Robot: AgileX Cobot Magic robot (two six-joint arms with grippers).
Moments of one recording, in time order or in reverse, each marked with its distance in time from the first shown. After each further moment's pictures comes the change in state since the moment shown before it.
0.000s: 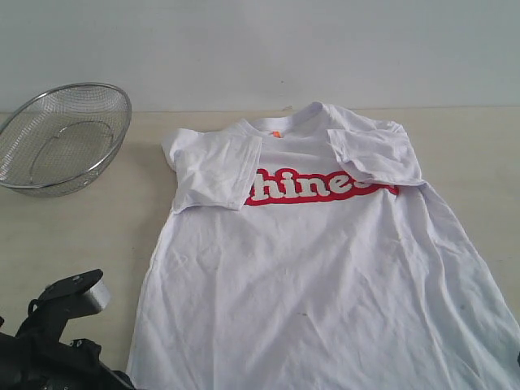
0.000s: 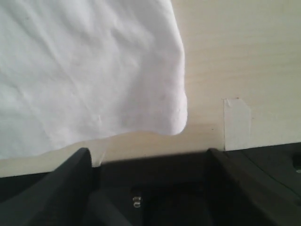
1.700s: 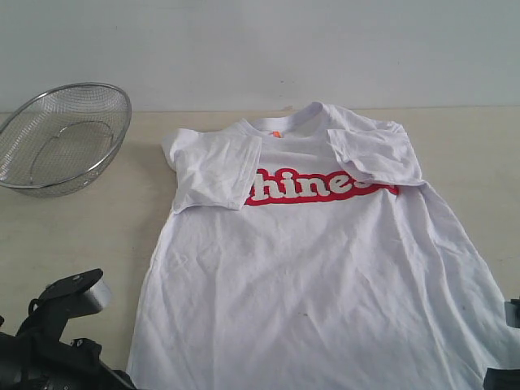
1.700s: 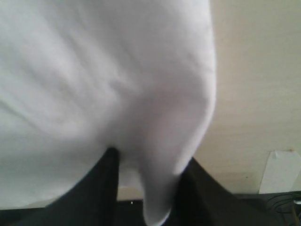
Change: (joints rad) left arm 0.000 0.000 0.000 -0.008 0.000 0.009; right arm 0.000 0.339 0.024 0.041 -0.200 -0.037
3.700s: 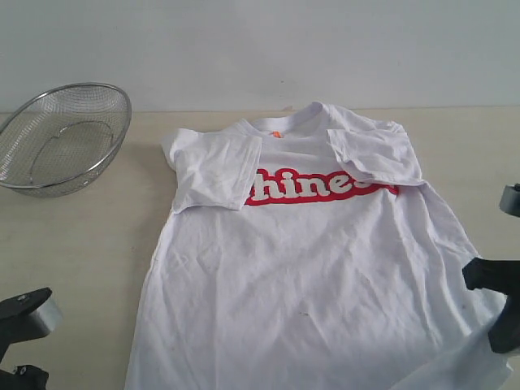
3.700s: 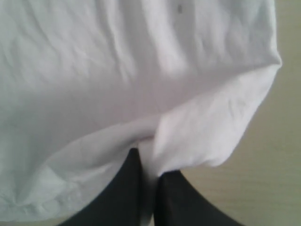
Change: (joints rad) left arm 0.000 -0.246 0.051 0.450 0.078 -0.531; right arm 0.000 -0.320 -0.098 0.273 -0.030 -0.211
